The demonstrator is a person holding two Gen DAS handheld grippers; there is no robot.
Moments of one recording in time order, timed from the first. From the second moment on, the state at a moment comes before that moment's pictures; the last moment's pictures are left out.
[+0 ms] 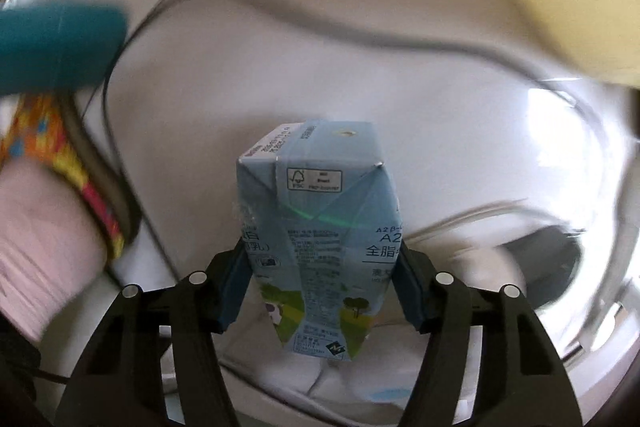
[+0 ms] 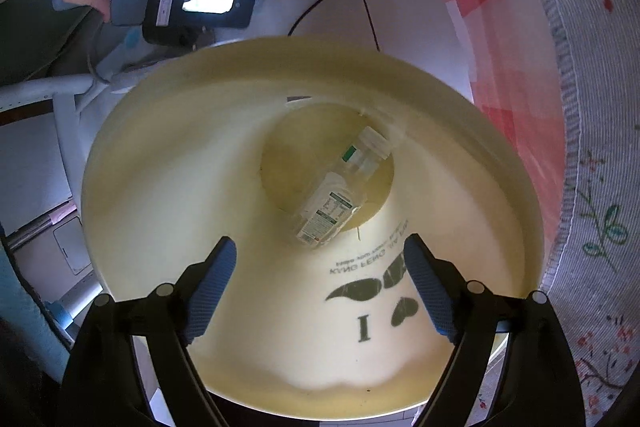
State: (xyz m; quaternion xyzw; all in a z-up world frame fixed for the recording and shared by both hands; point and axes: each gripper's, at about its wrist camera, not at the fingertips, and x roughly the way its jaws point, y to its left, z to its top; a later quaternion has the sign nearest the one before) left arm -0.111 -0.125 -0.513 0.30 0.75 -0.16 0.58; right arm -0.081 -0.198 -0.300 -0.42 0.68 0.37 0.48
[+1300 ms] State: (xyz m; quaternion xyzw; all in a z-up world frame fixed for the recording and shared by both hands) left arm -0.095 -0.265 -0.126 0.08 0.55 -0.33 0.77; right arm -0.118 -0.324 0.004 -0.21 0.51 0.04 0.83
